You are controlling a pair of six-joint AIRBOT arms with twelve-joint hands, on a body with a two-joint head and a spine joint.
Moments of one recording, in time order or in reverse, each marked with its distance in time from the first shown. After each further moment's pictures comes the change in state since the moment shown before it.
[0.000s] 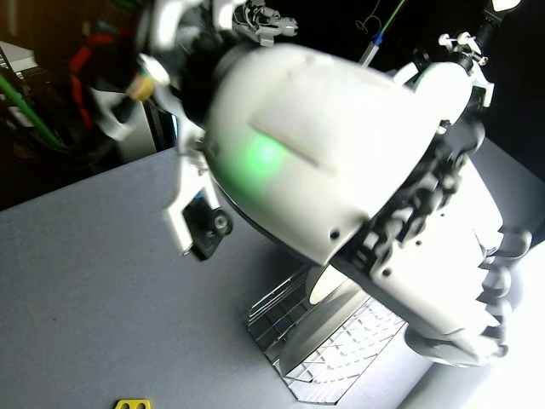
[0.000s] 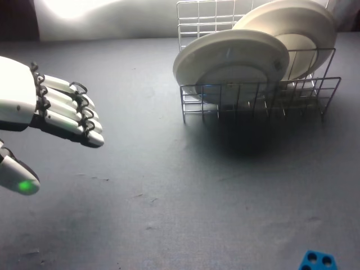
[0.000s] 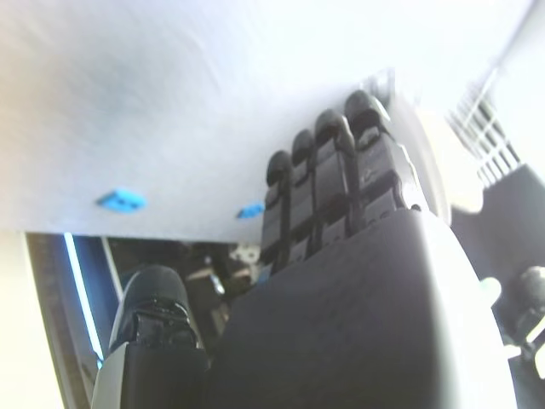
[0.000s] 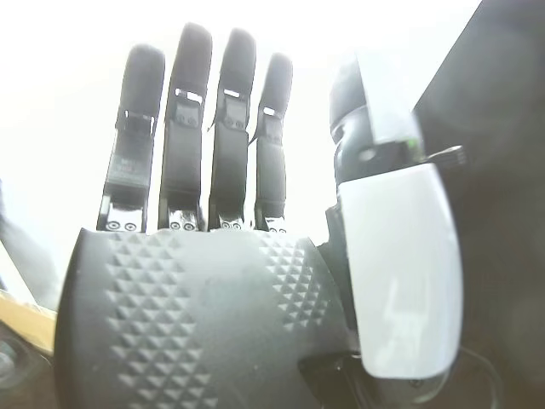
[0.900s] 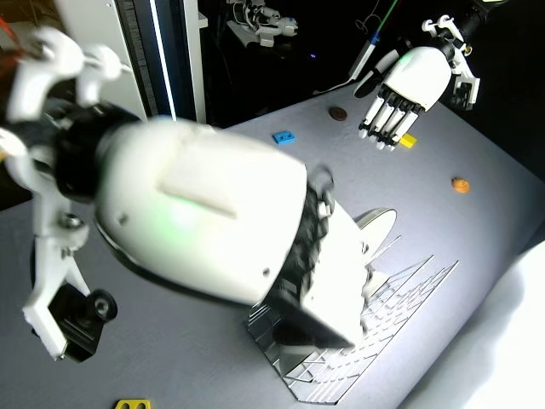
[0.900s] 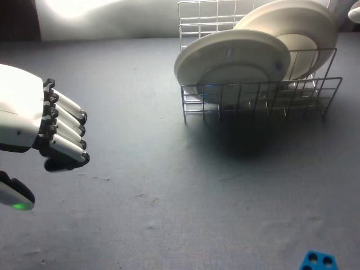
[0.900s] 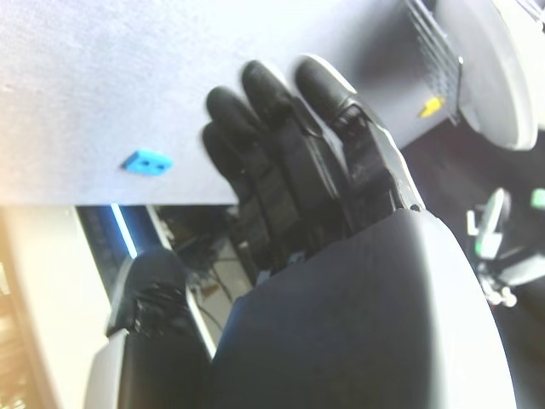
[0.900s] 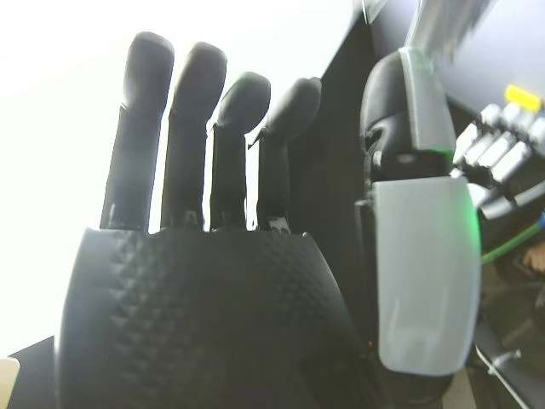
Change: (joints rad) left arm -0.033 0.044 -0.104 0.037 -0.063 0.126; right arm -0.072 0.206 0.132 -1.632 -0.272 1.521
